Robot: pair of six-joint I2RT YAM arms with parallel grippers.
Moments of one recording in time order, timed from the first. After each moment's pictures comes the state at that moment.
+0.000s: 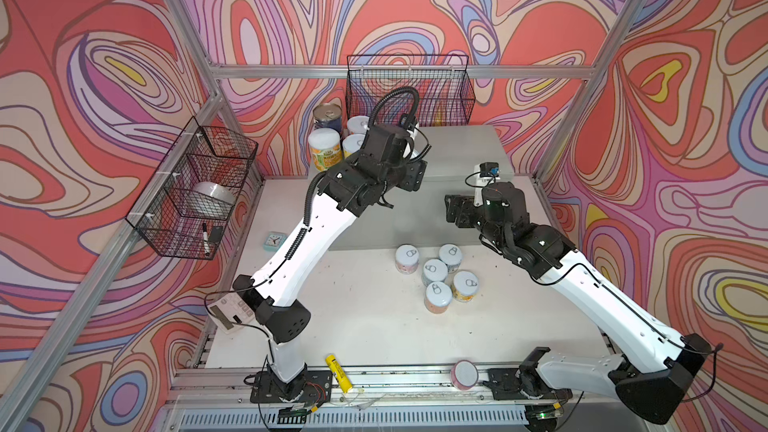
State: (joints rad) left arm -0.71 1.85 2.31 -0.93 -0.23 -0.11; right arm 0.61 1.23 1.33 -0.52 0.36 0.38
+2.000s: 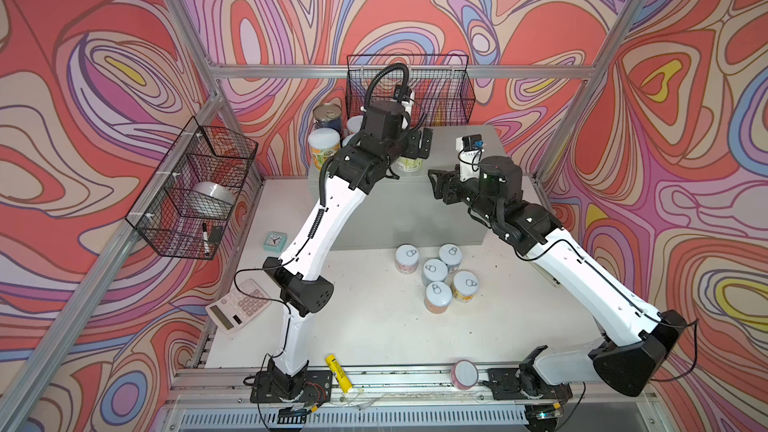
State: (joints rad) left arm -0.62 2.03 2.61 -0.80 -0.19 -0.14; right arm 0.57 1.39 1.51 -0.35 0.13 0.20
